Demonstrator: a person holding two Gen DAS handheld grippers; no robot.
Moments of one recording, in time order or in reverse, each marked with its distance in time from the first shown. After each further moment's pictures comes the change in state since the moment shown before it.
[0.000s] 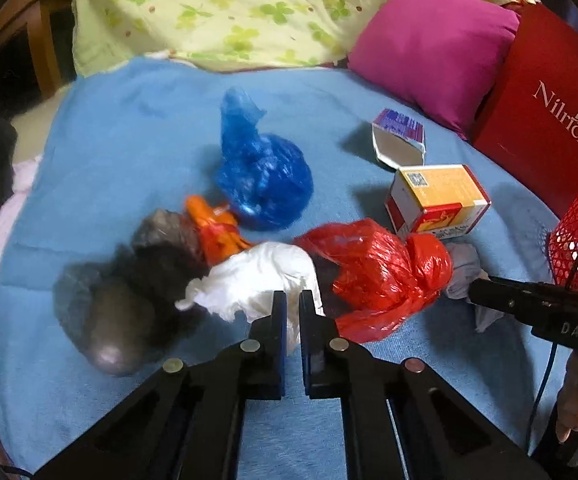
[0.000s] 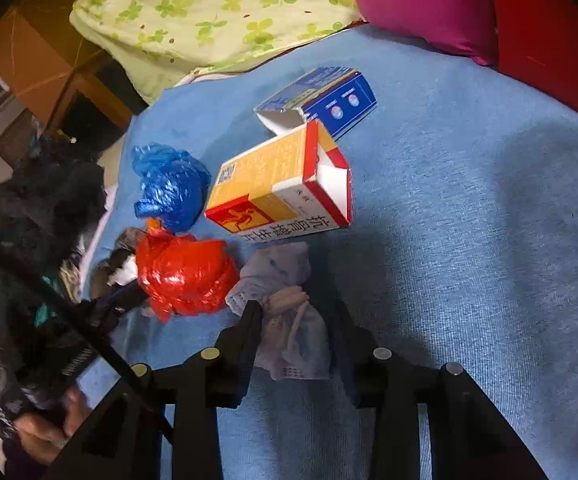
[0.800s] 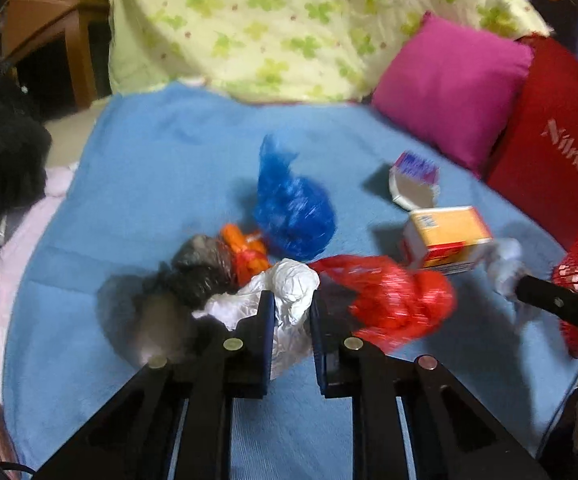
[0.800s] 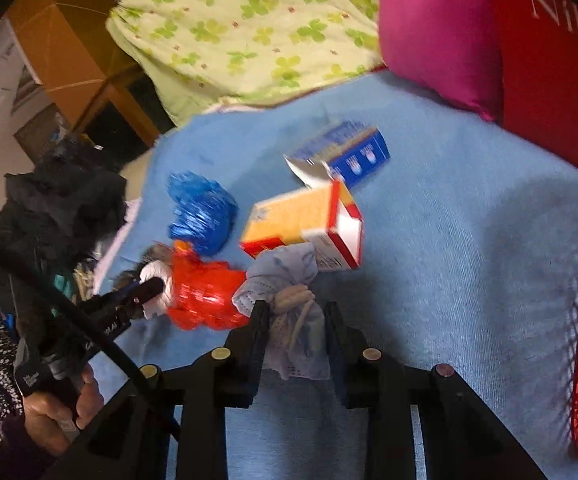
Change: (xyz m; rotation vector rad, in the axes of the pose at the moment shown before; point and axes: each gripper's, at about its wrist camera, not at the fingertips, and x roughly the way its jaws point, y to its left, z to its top) left arm -0.040 0.008 -0.002 -0.070 -0.124 0.047; right arm -0.047 0.006 0.004 -0.065 -0.156 0.091
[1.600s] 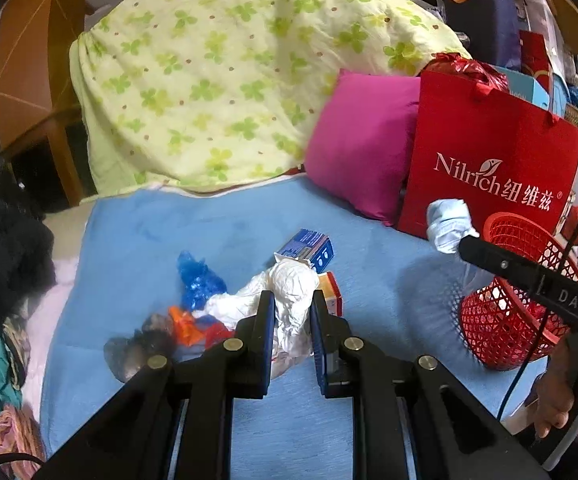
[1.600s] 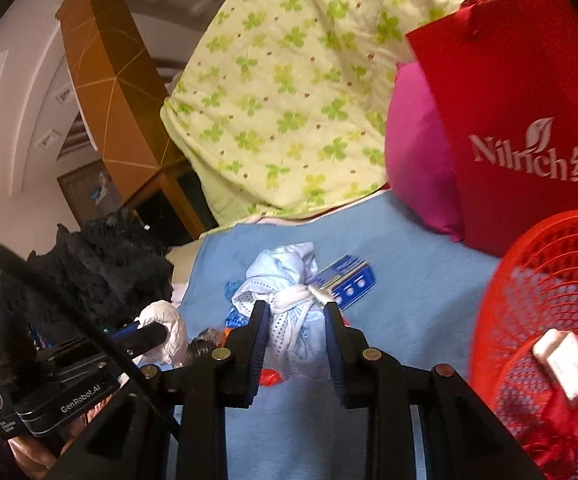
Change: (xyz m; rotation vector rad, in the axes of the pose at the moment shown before) left arm -0.111 -0.132 0.023 0.161 -0.188 0.007; right arm -0.142 -0.020 0.007 -0.031 -0.354 0.070
